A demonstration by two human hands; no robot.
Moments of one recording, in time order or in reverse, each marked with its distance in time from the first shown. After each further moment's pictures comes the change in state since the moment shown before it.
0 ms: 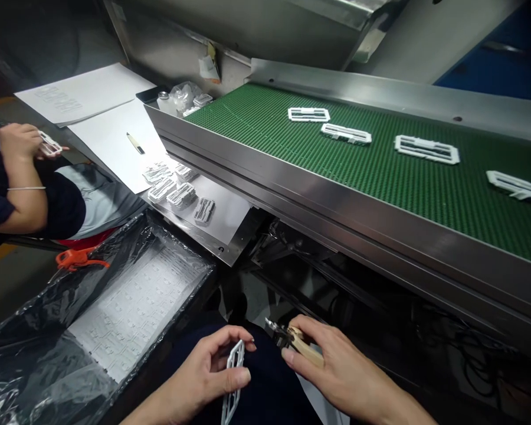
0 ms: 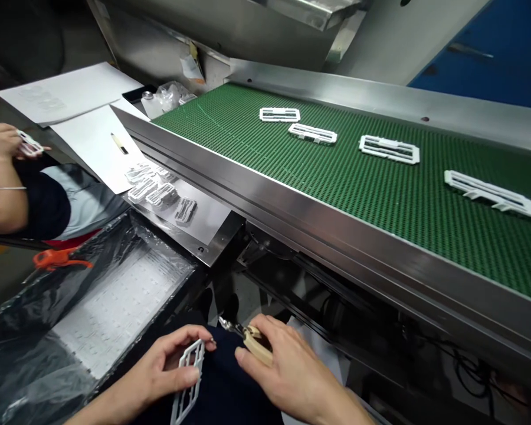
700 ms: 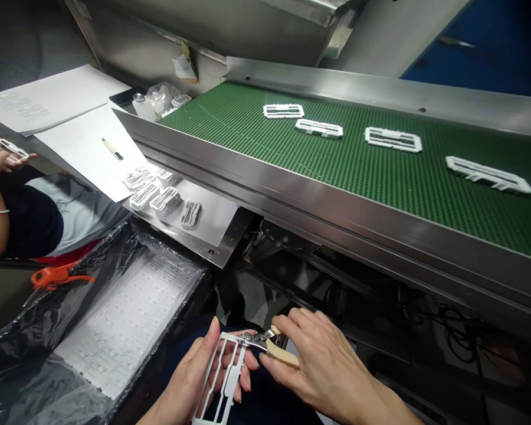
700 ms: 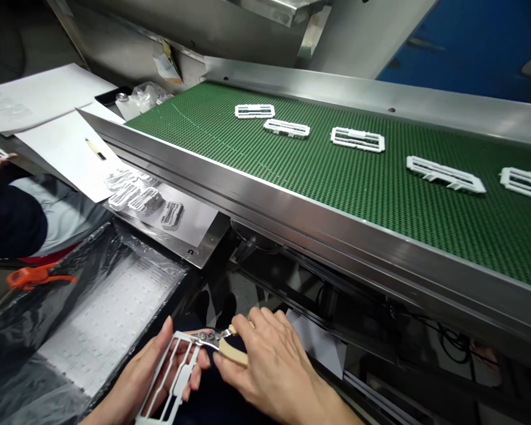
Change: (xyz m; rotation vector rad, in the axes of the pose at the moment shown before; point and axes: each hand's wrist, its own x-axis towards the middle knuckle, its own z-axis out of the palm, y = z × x) left_hand 0.006 0.007 0.026 -0.417 0.139 -0.136; right_hand -0.006 -0.011 0.021 -0.348 0.189 -0.051
